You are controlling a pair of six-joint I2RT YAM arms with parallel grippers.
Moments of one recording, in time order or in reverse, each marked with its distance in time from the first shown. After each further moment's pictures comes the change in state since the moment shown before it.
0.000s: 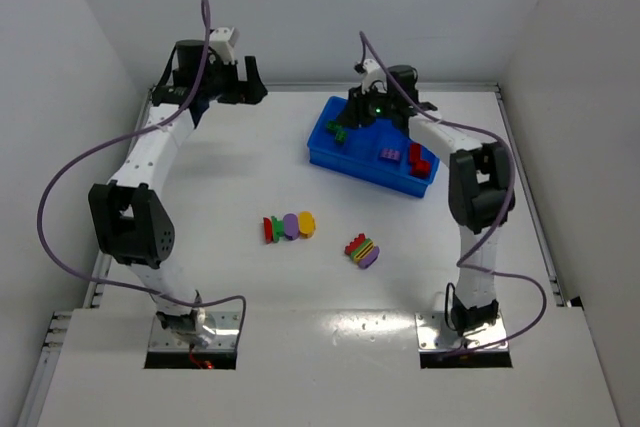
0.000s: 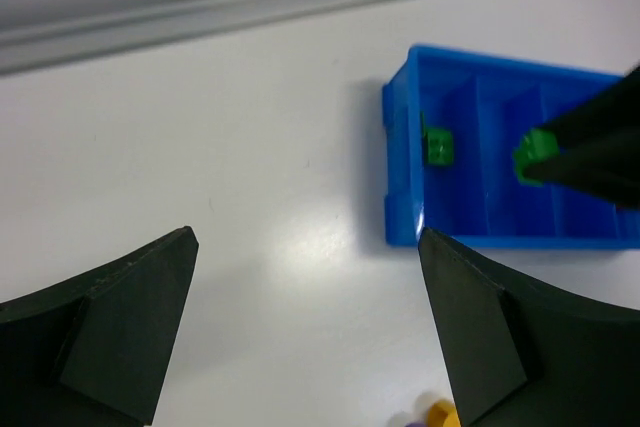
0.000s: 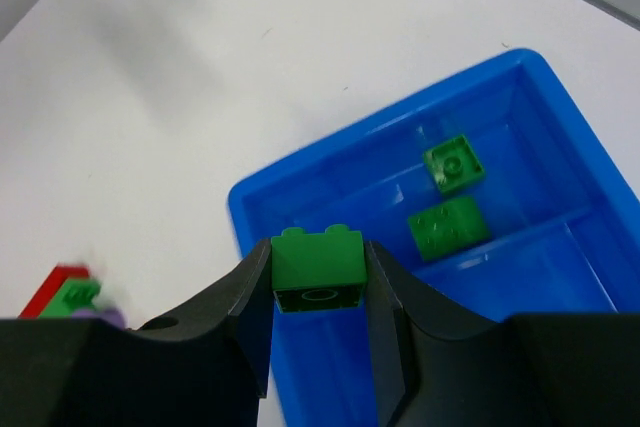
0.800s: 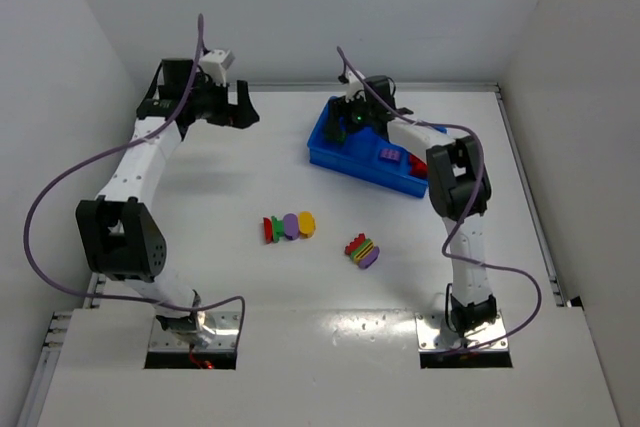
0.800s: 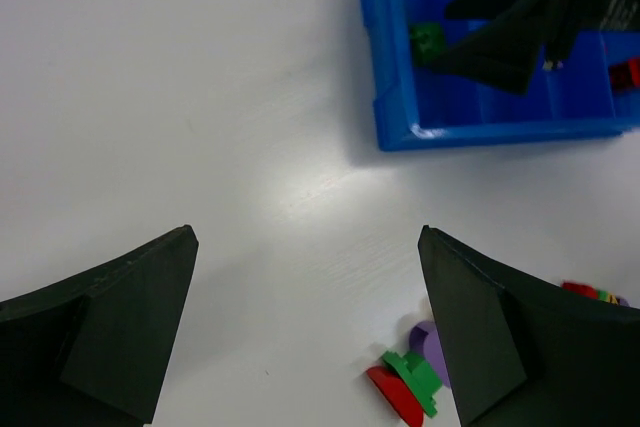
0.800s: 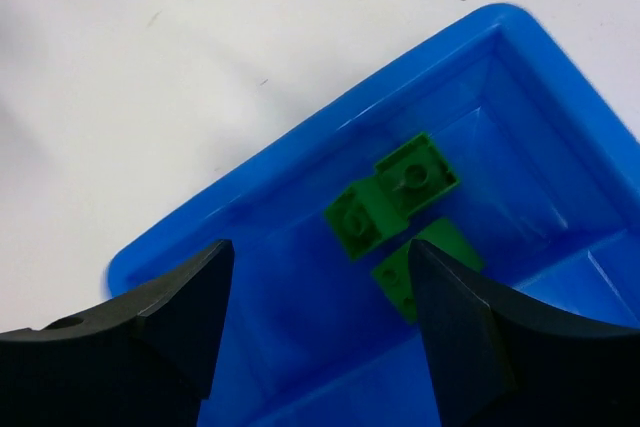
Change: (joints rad) left arm 0.081 -0.093 -0.138 -0.139 0.161 0.139; right arm 0.095 0.266 0.187 0.016 0.258 0.056
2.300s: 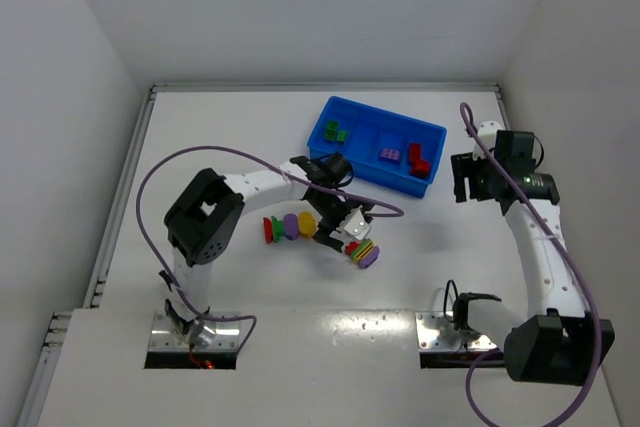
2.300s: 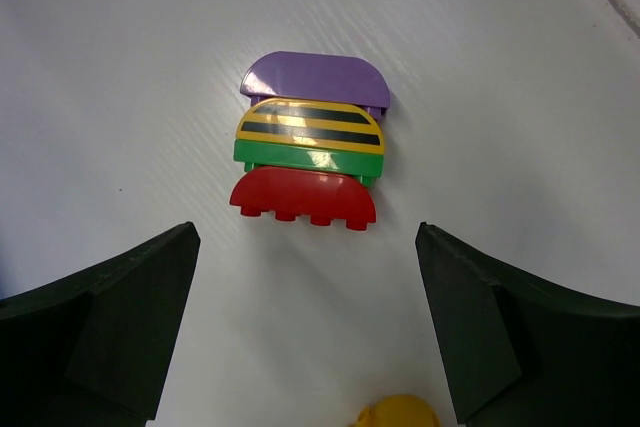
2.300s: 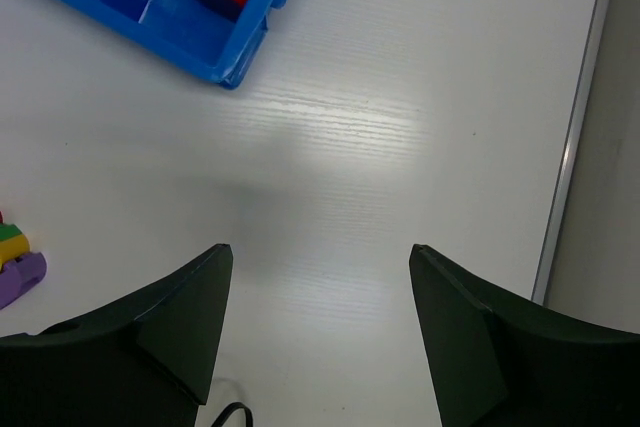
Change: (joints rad) left arm -0.770 0.311 -0.153 -0.223 0.305 1.372; right arm -0.441 -1.220 -0.782 -0.713 0.355 -0.285
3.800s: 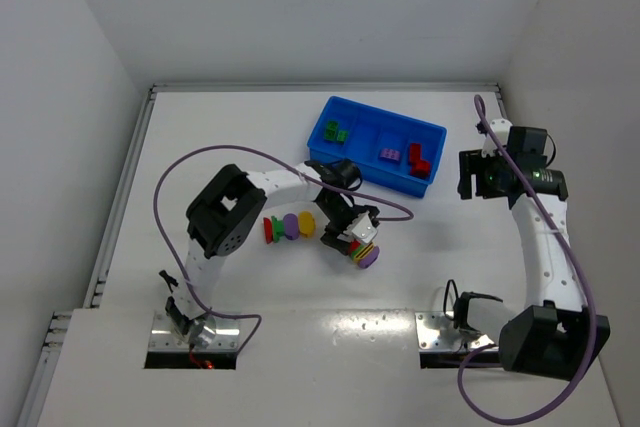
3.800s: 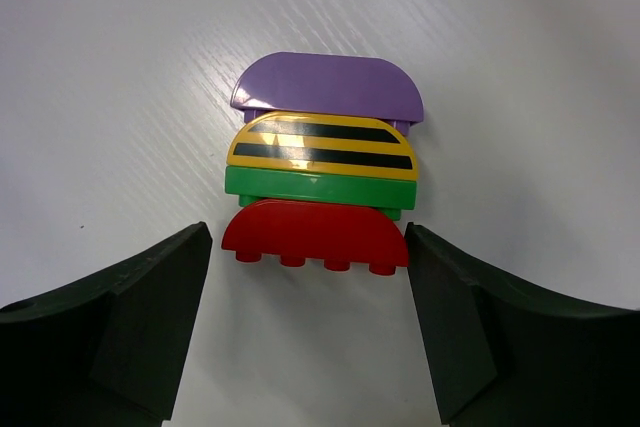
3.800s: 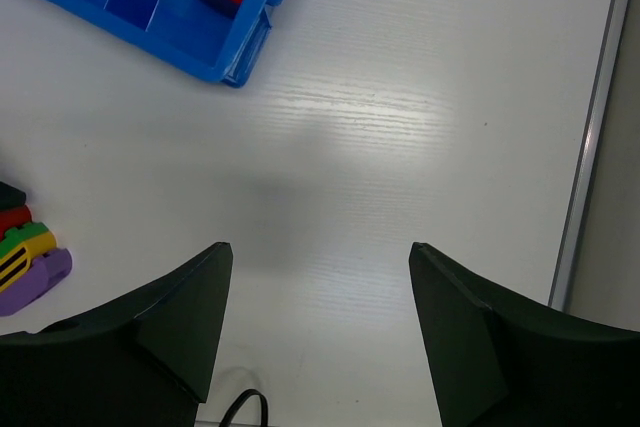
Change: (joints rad) left arm -0.020 0.143 0.074 0.005 0.008 0.019; right arm -0.091 0.031 0.051 -0.037 -0.093 0.005
